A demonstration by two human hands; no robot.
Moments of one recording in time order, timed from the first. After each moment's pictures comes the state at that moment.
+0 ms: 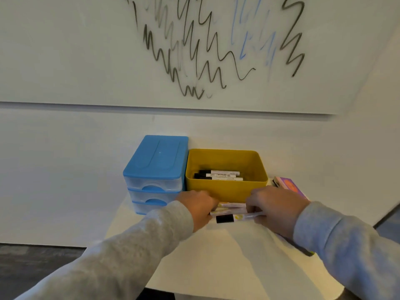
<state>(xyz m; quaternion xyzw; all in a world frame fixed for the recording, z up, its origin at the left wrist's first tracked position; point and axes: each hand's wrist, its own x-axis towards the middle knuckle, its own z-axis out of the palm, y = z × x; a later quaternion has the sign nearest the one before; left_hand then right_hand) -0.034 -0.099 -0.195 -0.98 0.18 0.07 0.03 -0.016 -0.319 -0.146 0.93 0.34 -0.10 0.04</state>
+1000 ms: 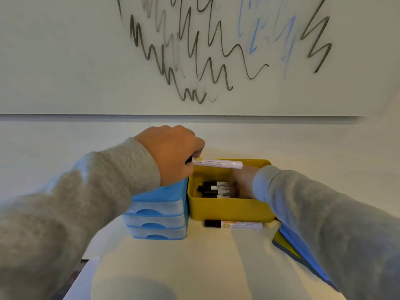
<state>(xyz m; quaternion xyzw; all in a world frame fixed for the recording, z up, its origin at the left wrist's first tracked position) 0.004 -0.041 -0.050 -0.98 0.18 -0.07 0.10 0.110 -0.242 -0.158 0.94 0.29 -0.17 0.04</state>
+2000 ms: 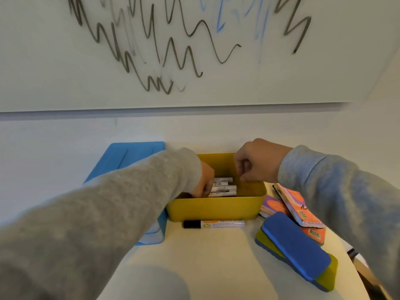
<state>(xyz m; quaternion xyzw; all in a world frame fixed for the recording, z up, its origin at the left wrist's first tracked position) 0.096 -0.130 -0.131 -0.92 0.19 0.33 0.12 0.109 -0.303 -0.111 0.94 0.30 -0.12 -0.05</state>
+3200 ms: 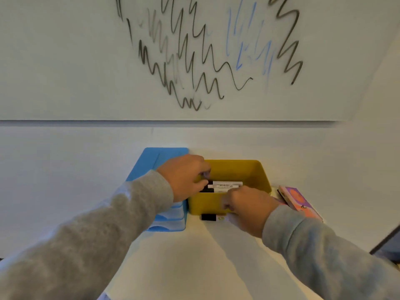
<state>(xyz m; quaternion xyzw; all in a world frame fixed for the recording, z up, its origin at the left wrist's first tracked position) -0.002 -0.061 -0.104 -0.98 0.20 -0.03 -0.05 0.007 -0.268 -0.158 0.93 0.36 -0.03 -0.03</state>
